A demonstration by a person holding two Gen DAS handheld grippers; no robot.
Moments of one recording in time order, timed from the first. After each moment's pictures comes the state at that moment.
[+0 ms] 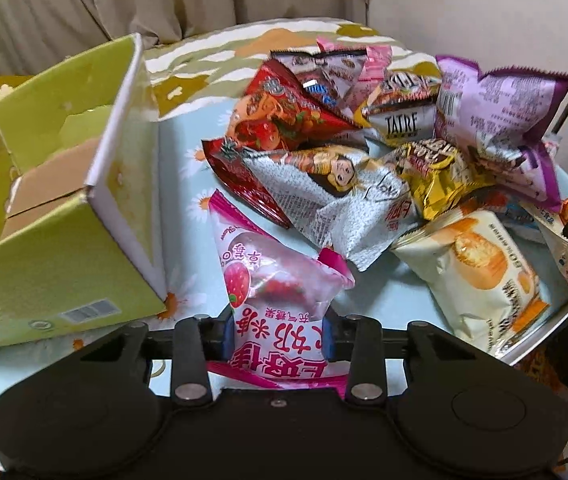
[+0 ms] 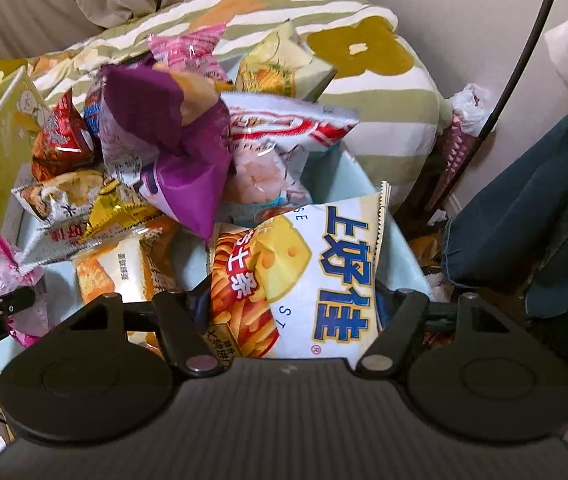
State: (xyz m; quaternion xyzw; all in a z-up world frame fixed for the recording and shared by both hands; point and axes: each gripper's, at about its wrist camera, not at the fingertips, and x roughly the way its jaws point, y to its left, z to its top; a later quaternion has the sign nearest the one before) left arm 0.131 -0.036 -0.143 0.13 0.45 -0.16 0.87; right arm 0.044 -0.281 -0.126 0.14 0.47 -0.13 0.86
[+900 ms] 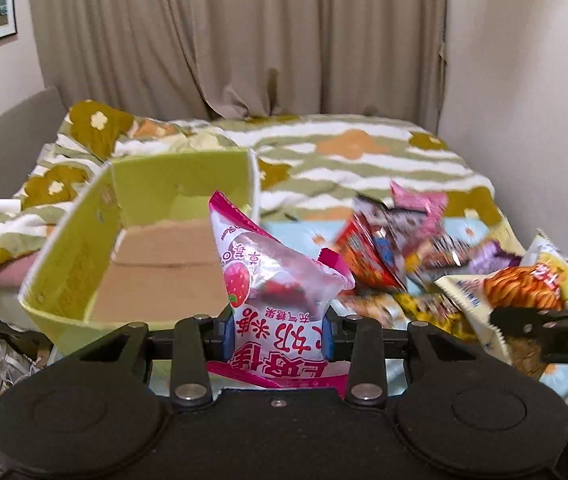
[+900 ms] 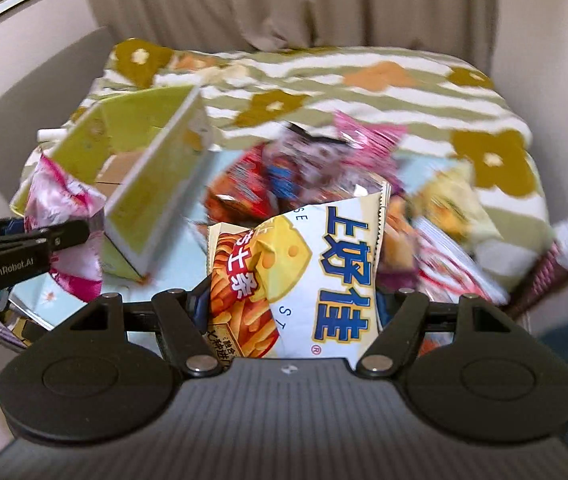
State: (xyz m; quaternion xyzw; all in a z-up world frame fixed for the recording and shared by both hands) left arm 0.112 0.006 -0.025 0.05 0.35 -0.06 0.93; right arm 0.078 -0.195 -0.031 0.05 0.40 0.07 0.91
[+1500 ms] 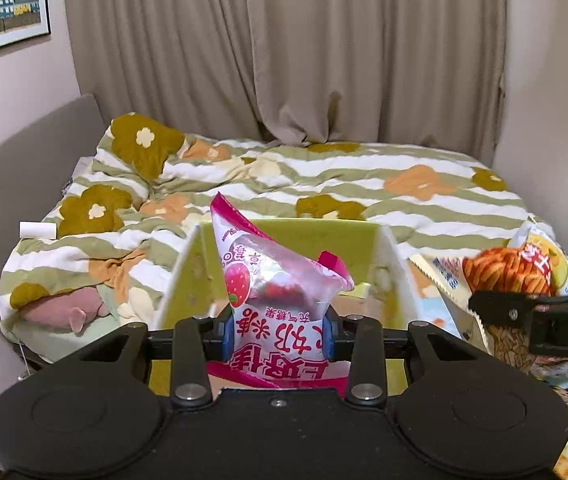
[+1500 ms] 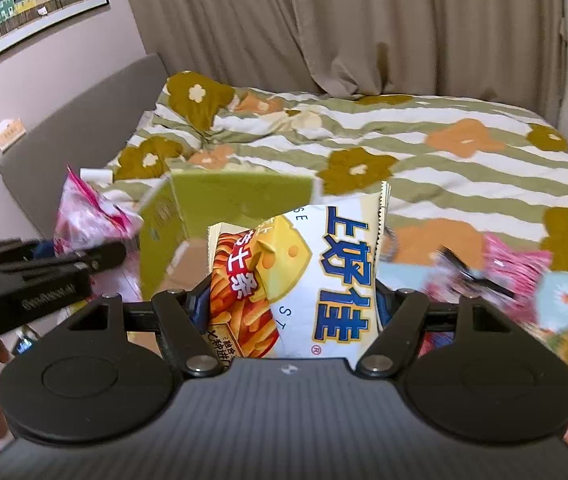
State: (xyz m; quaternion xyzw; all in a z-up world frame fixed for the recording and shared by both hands) left arm 0.255 0.136 0.006 0.04 0.34 -0.02 0.94; right arm 0.233 -0.047 0.014 0.07 0.36 0.12 0.92
